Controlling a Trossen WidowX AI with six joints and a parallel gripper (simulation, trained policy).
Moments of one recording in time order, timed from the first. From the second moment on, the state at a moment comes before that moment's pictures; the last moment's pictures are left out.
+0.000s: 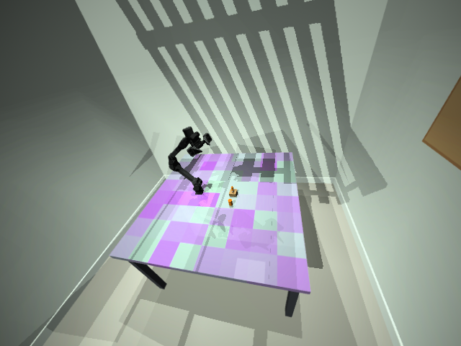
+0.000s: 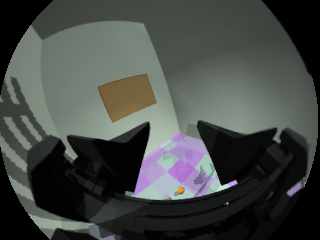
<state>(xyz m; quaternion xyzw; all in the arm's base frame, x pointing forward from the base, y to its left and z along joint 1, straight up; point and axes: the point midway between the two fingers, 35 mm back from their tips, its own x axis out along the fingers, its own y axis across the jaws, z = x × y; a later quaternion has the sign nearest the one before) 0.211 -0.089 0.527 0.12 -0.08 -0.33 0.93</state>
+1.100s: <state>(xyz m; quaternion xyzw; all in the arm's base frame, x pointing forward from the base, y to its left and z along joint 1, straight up) 0.263 -0.064 0.446 0.16 0.08 -0.29 0.94</state>
